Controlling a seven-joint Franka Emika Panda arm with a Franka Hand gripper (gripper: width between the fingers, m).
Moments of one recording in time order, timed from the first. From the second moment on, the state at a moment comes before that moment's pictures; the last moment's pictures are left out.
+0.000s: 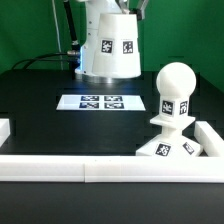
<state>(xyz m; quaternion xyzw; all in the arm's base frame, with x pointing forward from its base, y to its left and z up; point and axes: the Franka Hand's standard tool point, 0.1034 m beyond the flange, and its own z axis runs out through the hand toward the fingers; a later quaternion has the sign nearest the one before) 0.497 0.032 0.211 -0.99 -0.13 0.06 0.07</state>
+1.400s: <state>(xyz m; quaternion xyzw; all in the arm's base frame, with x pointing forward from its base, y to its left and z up) 0.553 0.084 0.252 -0.99 -0.12 0.05 0.07</state>
